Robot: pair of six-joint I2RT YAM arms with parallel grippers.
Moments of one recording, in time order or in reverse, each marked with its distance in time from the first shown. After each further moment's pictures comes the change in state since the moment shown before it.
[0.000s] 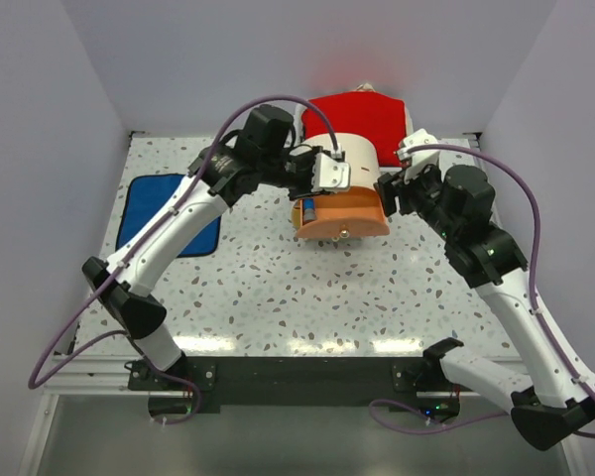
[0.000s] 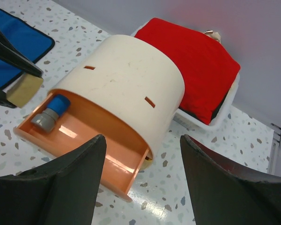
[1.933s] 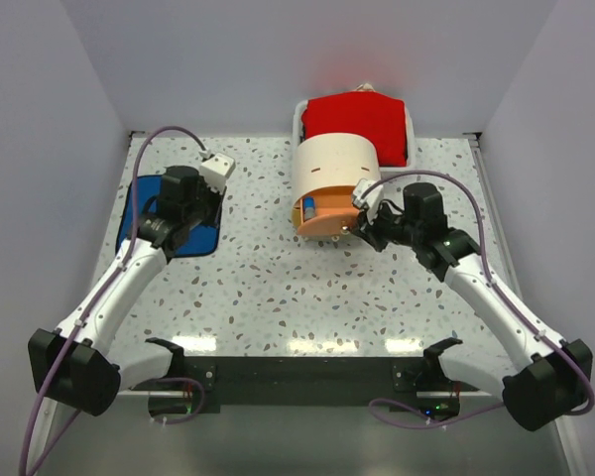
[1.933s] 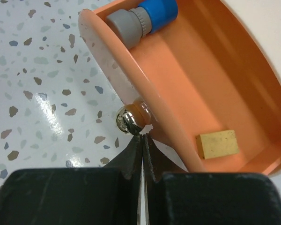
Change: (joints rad) left arm 0.408 -0.489 -0.908 0.395 -0.568 -0.687; right arm -0.036 0.105 -0.296 0.044 -0.472 -0.199
